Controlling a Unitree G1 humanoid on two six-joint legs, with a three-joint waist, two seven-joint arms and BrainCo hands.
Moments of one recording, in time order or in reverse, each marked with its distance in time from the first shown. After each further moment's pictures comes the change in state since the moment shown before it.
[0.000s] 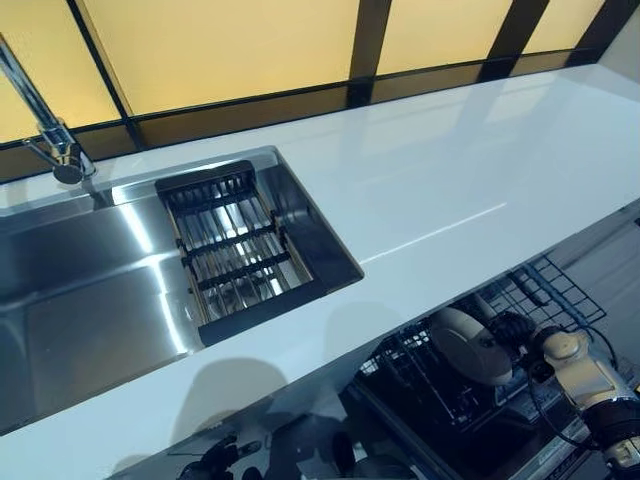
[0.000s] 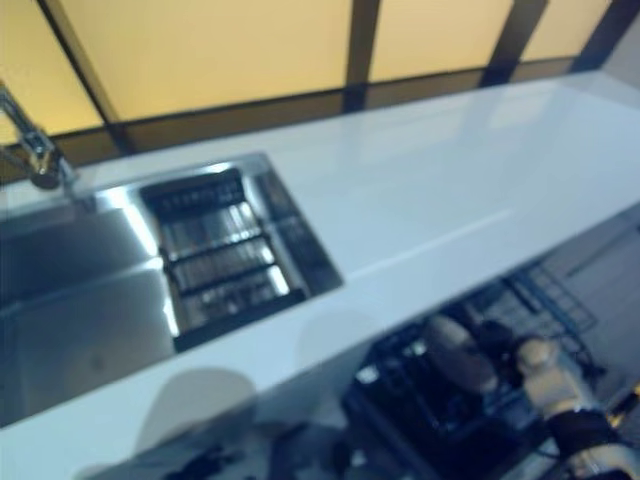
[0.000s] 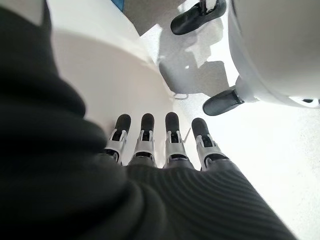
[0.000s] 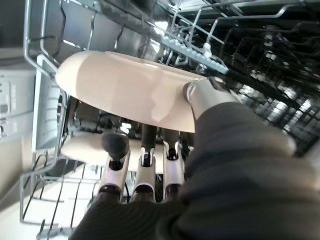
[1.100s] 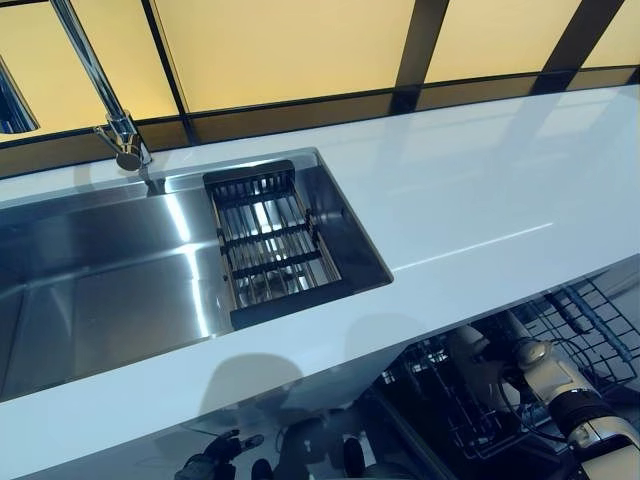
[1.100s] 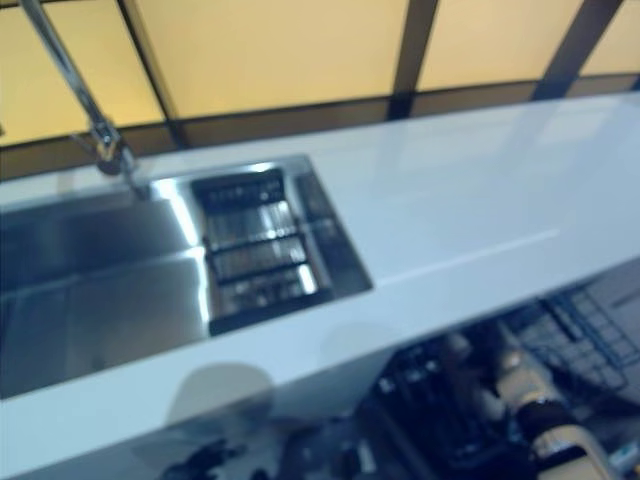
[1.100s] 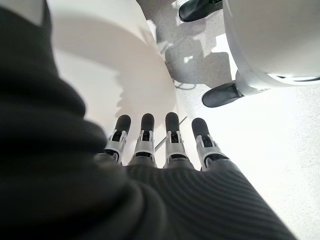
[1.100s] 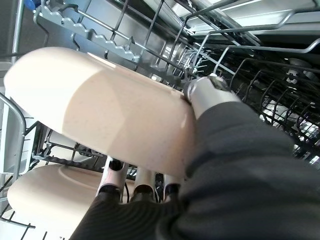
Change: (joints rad) left arm -0.019 0.001 -0.018 0.001 0.001 -0.001 0.004; right arm -0.096 0.090 0.072 0.216 -0.068 0.017 -0.039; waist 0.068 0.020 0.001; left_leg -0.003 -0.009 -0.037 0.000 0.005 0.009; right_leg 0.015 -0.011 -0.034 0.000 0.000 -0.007
